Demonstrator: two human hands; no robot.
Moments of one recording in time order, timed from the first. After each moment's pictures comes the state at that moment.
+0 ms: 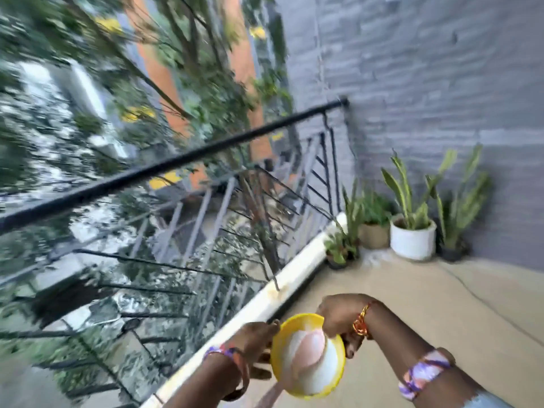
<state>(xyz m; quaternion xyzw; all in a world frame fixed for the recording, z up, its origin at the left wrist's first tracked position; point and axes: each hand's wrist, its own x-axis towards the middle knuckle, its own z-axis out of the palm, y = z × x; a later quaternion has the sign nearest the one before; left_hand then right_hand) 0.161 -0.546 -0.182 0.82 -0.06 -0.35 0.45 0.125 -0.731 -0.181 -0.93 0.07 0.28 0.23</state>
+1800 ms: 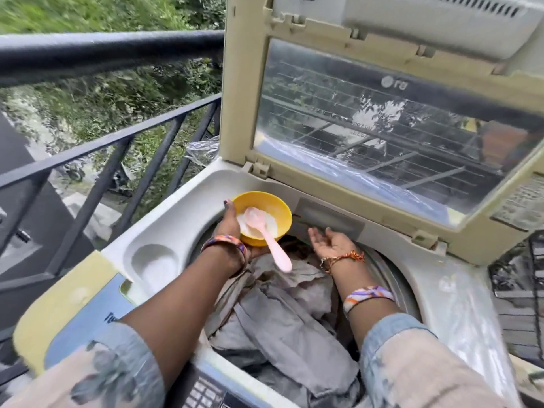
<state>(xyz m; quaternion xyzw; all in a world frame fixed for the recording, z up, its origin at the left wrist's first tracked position) 0.052 0.077 -0.196 0.23 0.40 0.18 0.87 0.194 -0.026 -0.231 -0.36 0.26 0.35 0.83</state>
